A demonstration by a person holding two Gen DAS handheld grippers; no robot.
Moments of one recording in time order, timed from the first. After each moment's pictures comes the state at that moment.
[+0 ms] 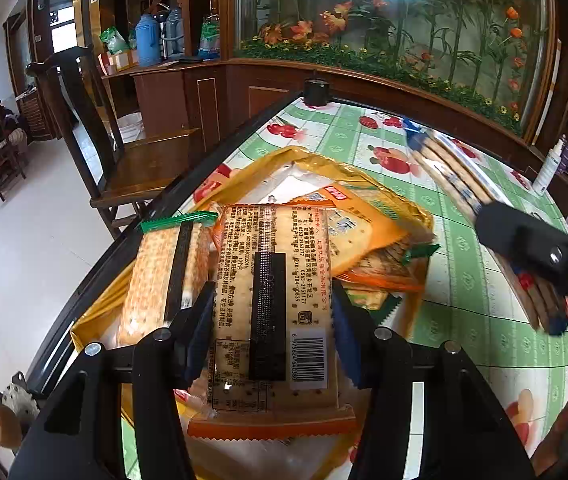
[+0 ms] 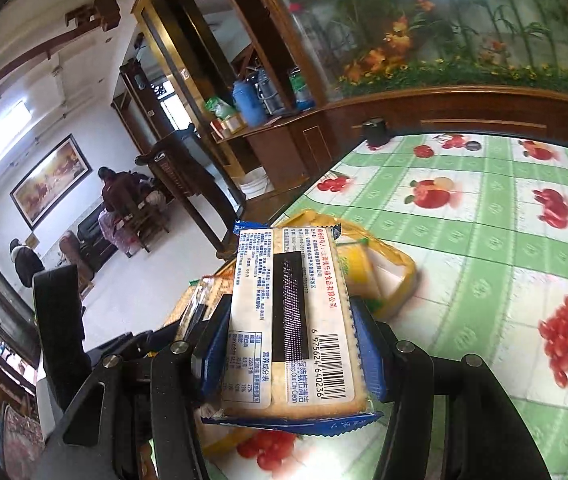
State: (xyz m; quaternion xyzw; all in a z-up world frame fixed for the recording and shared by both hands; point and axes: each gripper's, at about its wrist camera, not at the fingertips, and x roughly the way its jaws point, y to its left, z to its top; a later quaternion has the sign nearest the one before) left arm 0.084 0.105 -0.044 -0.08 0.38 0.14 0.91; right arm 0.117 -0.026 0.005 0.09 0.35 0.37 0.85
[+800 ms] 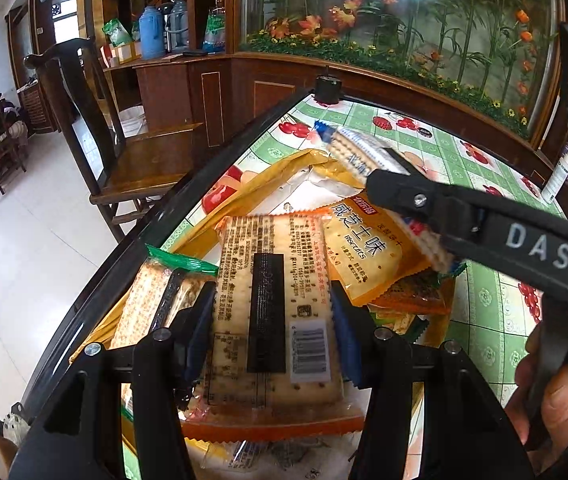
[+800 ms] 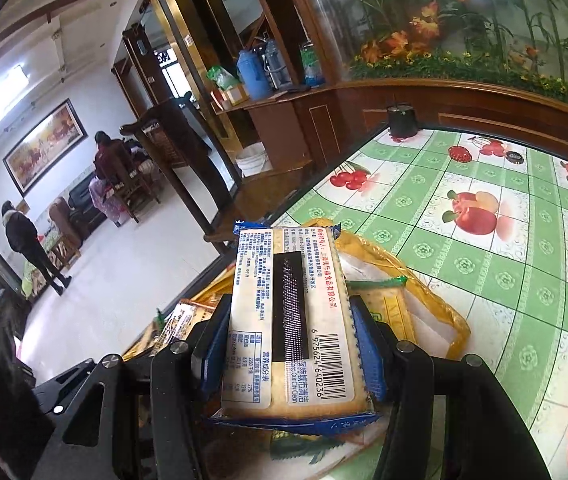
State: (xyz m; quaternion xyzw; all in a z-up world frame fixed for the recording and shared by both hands) left arm 0.095 0.118 -0.047 -0.09 0.39 0.14 0.91; right arm 0.176 0.054 -0.011 0.03 0.37 0.38 0.85
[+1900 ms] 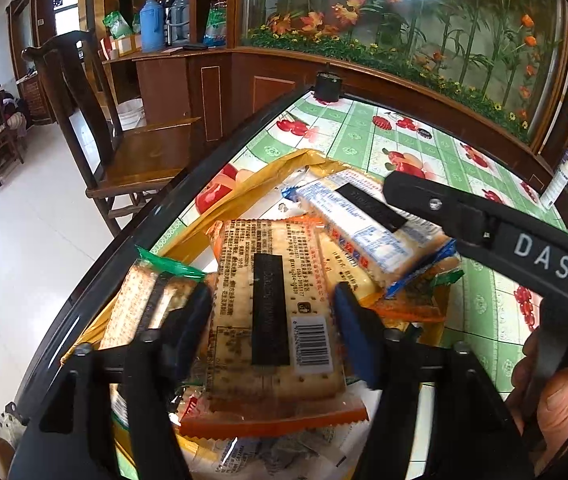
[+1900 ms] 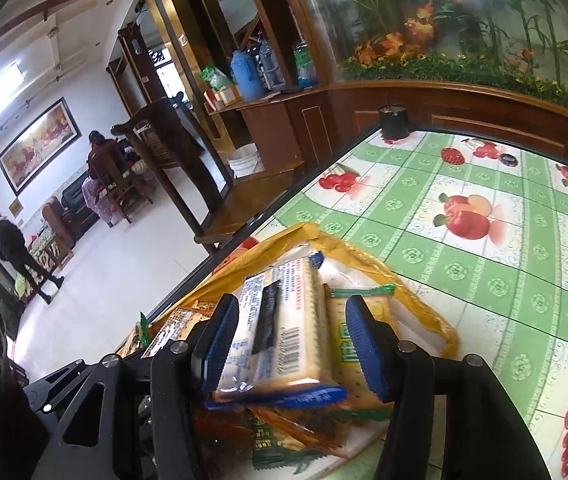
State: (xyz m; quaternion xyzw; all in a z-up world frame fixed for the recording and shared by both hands) left arm 0.100 0.123 -0.044 -0.10 0.39 0.14 0.90; right arm 0.180 0.047 -0.011 0.03 0.37 0.36 0.85
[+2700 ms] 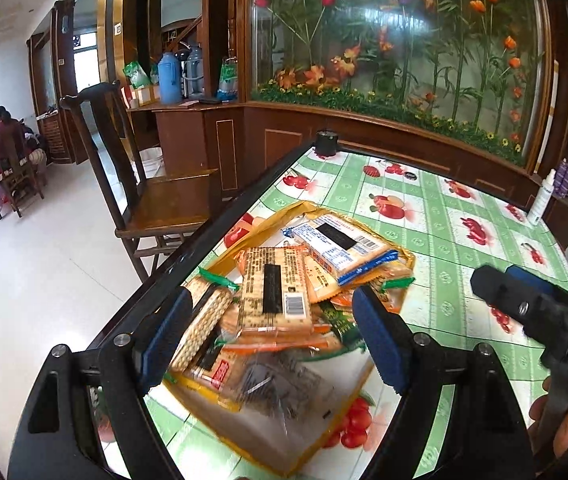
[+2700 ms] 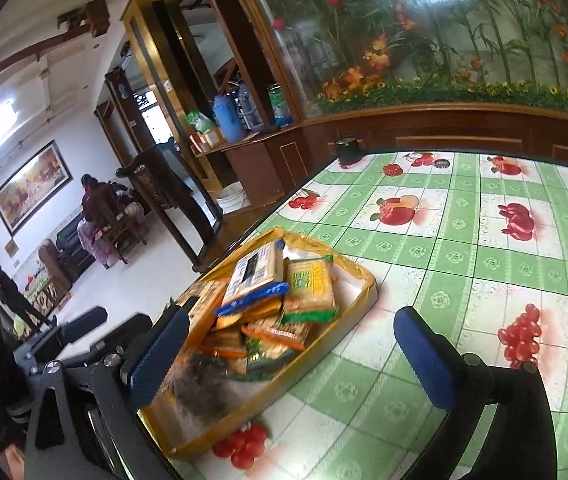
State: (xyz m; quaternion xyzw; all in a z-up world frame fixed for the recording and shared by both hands) left arm 0.030 0.096 0.011 -0.07 0.31 0.17 0.93; right arm 0.099 -0.059 0.019 0.08 0.32 0.33 0.88
